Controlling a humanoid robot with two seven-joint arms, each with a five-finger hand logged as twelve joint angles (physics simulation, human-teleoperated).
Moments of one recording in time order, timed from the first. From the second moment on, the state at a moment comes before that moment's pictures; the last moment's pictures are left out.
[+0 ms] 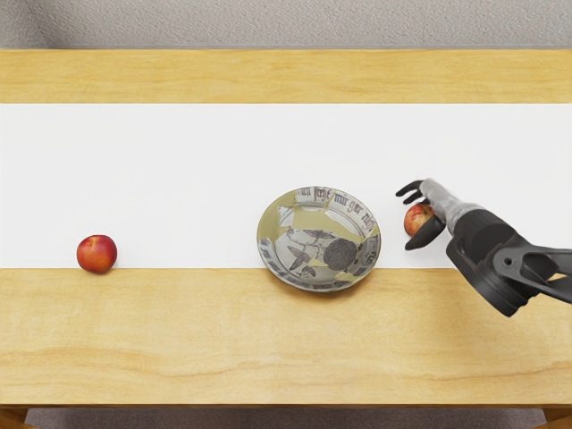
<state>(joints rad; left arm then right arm) -0.04 0.00 -0.03 -0.27 0.03 -0.04 0.06 1.02 -0.64 0.00 1.59 -0.86 -0.58 -0.61</state>
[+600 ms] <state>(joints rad) -0.04 0.00 -0.03 -0.27 0.03 -0.04 0.06 1.01 -0.64 0.01 1.59 -0.86 -0.57 -0.61</state>
